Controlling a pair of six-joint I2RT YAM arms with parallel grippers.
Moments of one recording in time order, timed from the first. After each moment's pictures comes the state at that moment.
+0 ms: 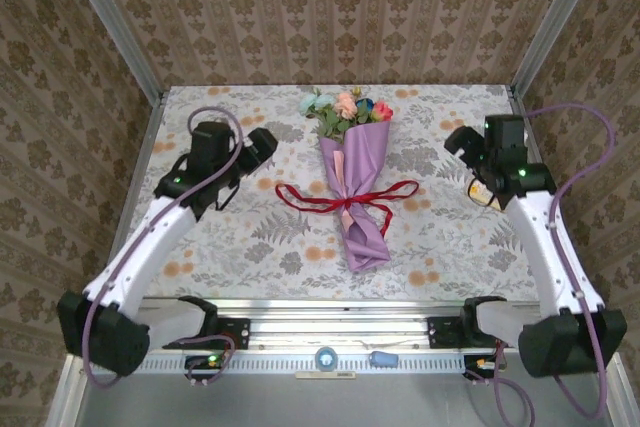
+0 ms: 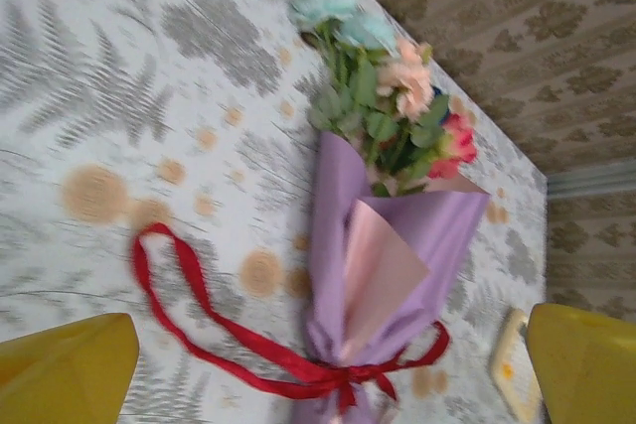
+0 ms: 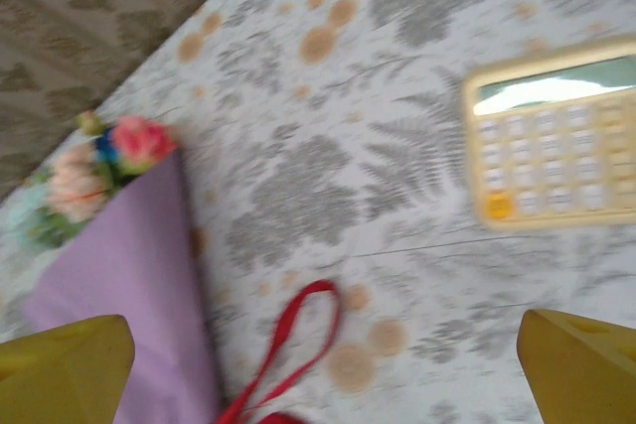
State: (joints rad) left arm -0.41 1.13 1.04 -0.53 0.03 -0.89; right arm 0.01 1.11 1.10 -0.75 0.17 0.71
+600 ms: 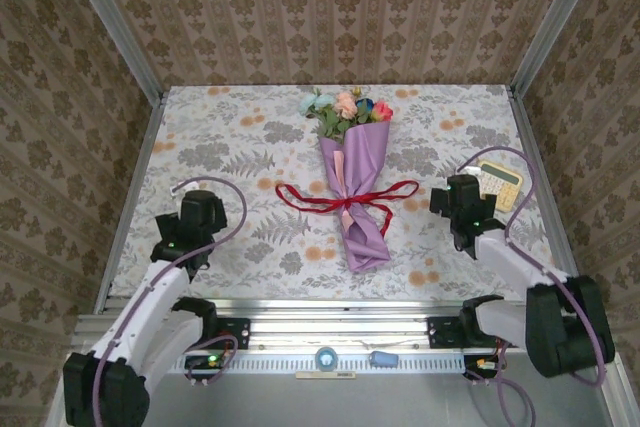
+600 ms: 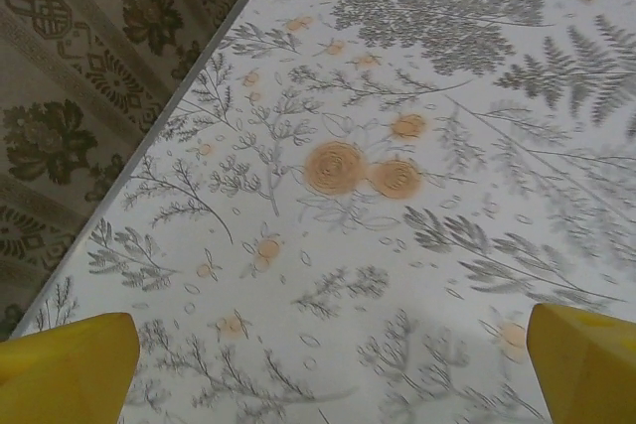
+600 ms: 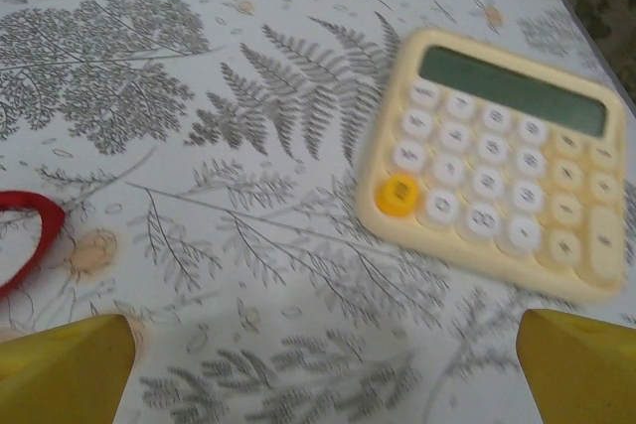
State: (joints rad) left arm -0.24 0.81 0.43 -0.34 -0.56 -0.22; right arm 0.14 1.18 0.45 0.01 0.44 0.15
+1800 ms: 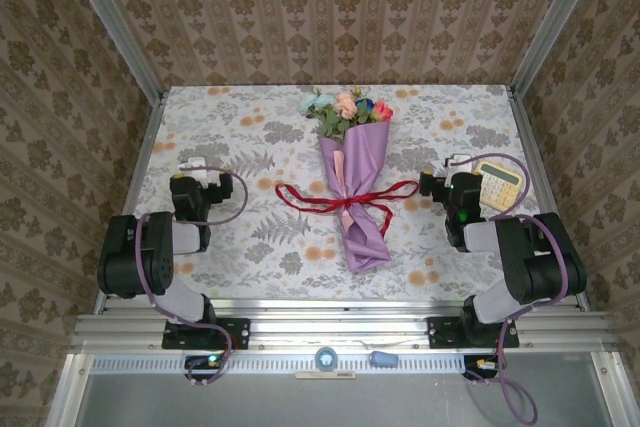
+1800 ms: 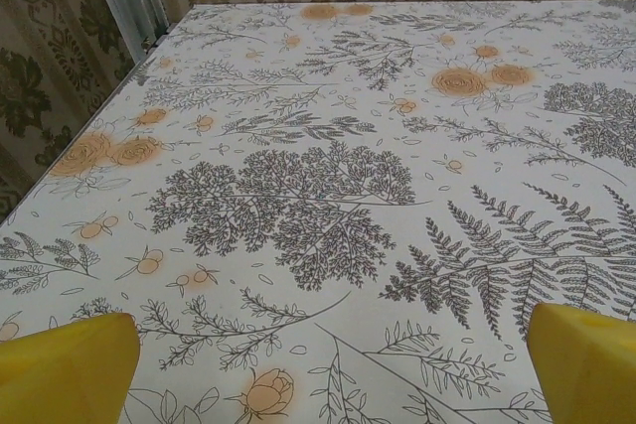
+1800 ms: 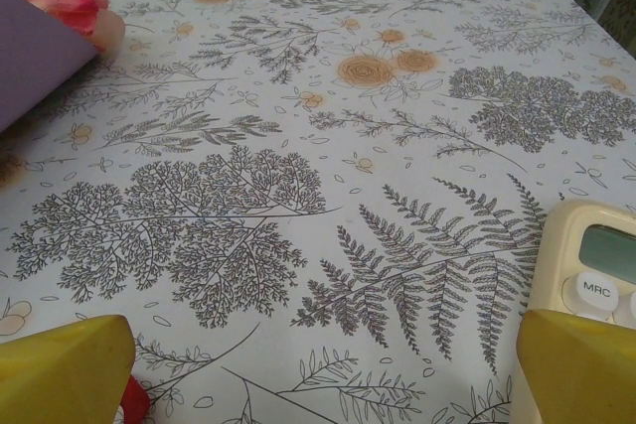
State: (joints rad) left arm 0.02 1.57 0.37 0.89 -0.02 0.04; right arm 0.05 1.52 0.38 0.75 0.21 0.05
